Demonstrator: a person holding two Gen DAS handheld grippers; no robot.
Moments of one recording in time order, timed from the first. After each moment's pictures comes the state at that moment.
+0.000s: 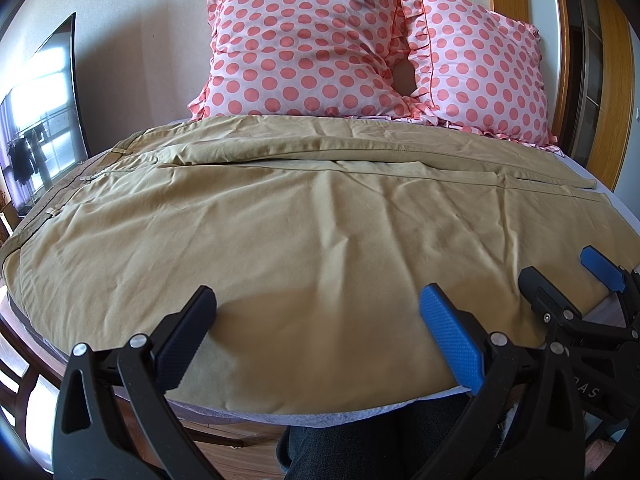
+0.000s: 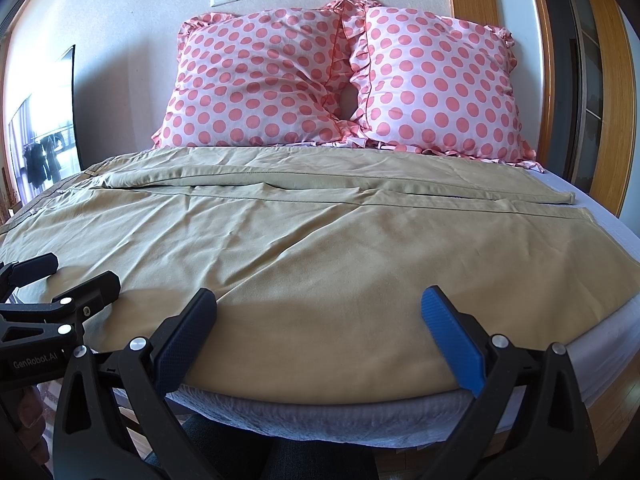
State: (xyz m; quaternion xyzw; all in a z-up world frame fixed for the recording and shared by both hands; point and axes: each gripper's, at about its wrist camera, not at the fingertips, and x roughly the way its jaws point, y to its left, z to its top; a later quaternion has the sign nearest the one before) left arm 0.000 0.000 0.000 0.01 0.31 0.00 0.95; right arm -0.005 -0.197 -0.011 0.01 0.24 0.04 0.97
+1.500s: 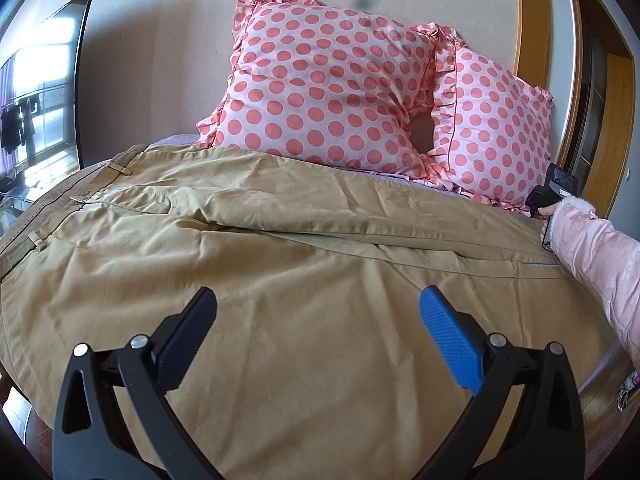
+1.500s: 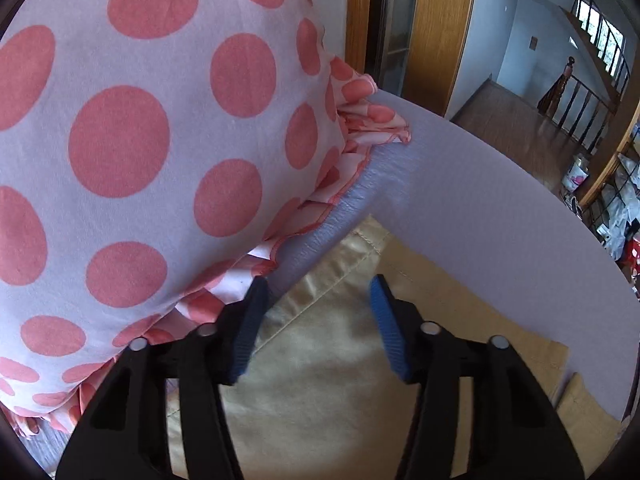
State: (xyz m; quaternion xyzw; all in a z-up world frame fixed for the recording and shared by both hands) left arm 0.051 0.067 0.038 -0.07 0.27 -0.03 0.96; right arm 0.373 -0.510 0.001 0.20 0.40 -0.37 0.82
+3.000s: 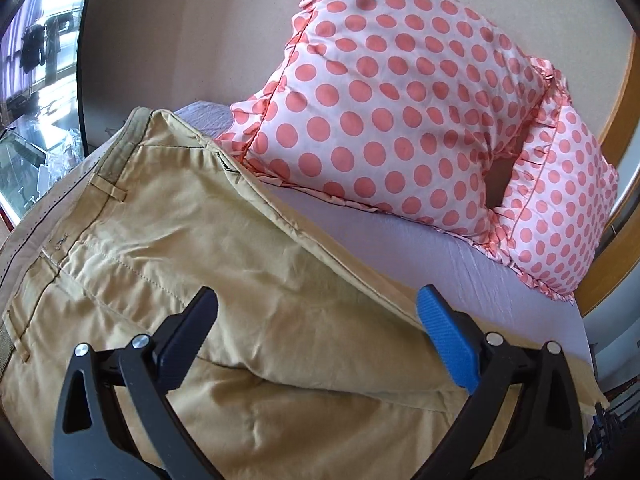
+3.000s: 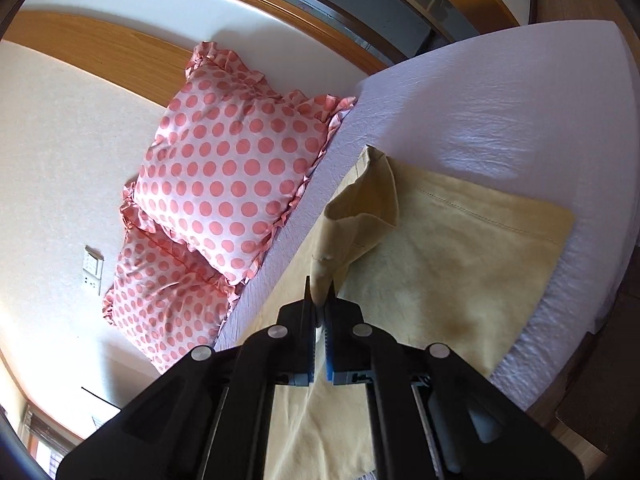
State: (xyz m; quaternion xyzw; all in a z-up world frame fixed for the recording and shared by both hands) left arm 0.222 0.156 0.078 -0.18 0.37 0.01 0.91; right arm 0.007 -0.531 -0.019 0.51 0.19 -0.04 0.84
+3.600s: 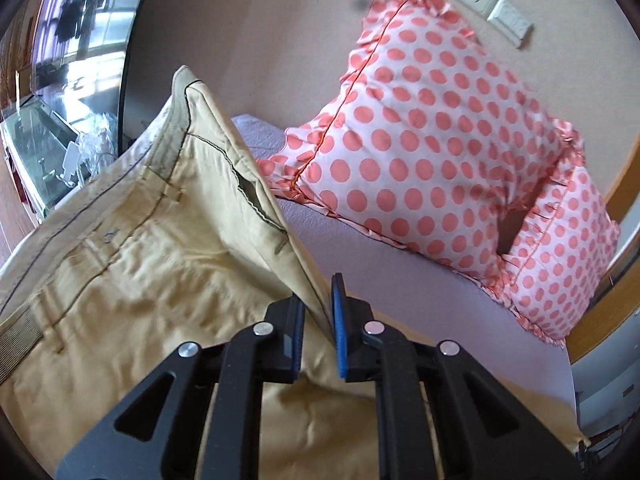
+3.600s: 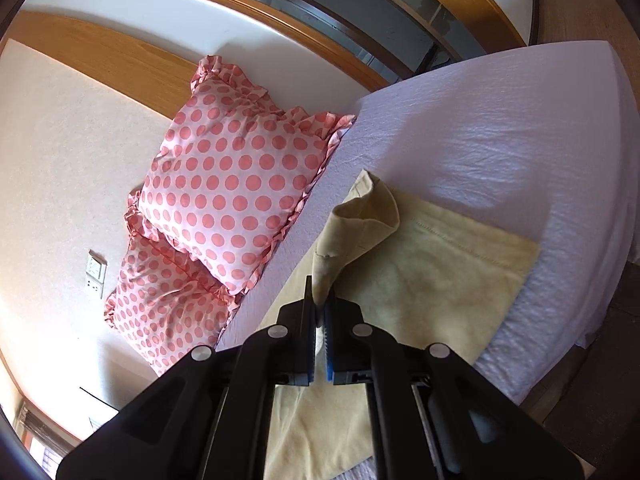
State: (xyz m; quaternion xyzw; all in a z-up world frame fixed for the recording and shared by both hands) left arm 0.147 0.208 0.089 -0.23 0.30 0.04 0.92; right arm -0.007 -0.544 -0.013 0.50 0.17 -0.06 0.85
